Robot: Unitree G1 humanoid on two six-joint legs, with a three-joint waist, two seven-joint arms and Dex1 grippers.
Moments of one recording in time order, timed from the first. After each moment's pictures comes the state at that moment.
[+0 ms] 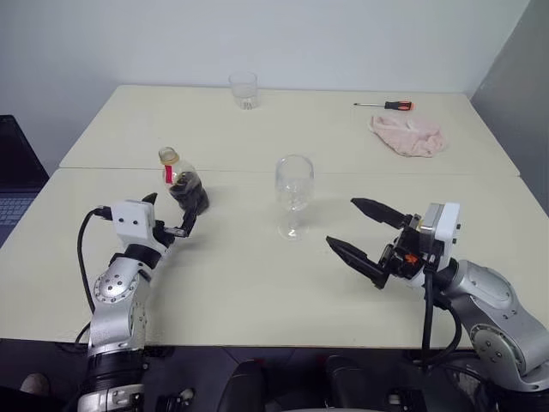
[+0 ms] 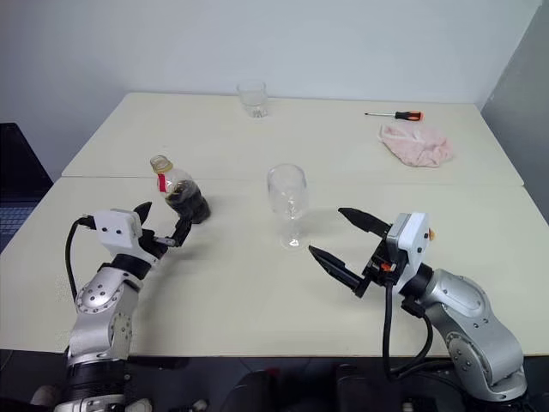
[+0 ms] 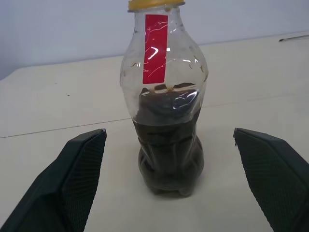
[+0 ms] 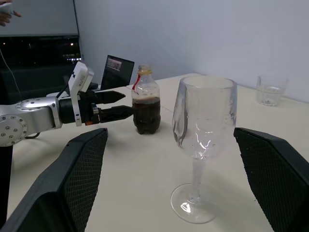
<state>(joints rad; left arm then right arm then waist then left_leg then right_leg) -0.21 0.40 0.29 0.13 -0.25 -0.01 -0.39 -0.06 -0.50 -0.03 -0.66 0.62 0.40 0.63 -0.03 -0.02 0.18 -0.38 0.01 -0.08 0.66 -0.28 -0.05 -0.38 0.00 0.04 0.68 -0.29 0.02</state>
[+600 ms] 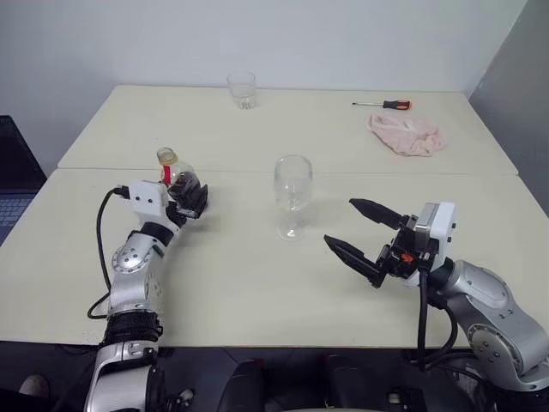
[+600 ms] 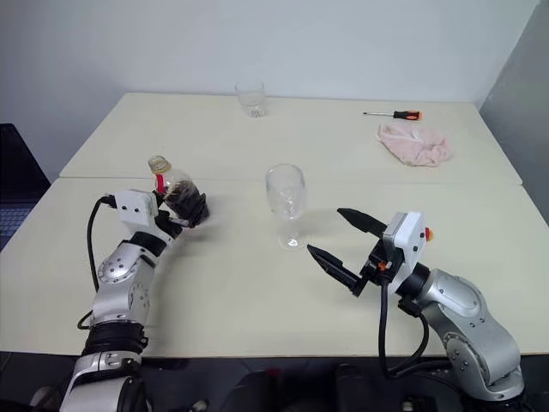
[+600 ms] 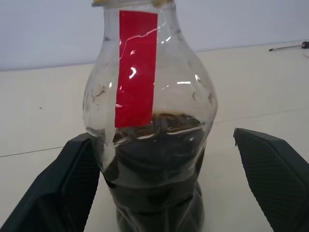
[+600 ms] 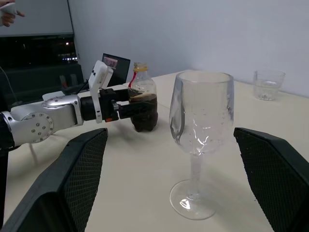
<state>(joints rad) -0.45 0.40 0.26 0.48 -0.24 -0.14 -0.45 -0.06 -0.50 -0.02 -0.66 0.62 0.41 0.60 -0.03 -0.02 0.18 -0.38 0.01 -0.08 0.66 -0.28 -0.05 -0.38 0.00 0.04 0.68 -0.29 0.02</state>
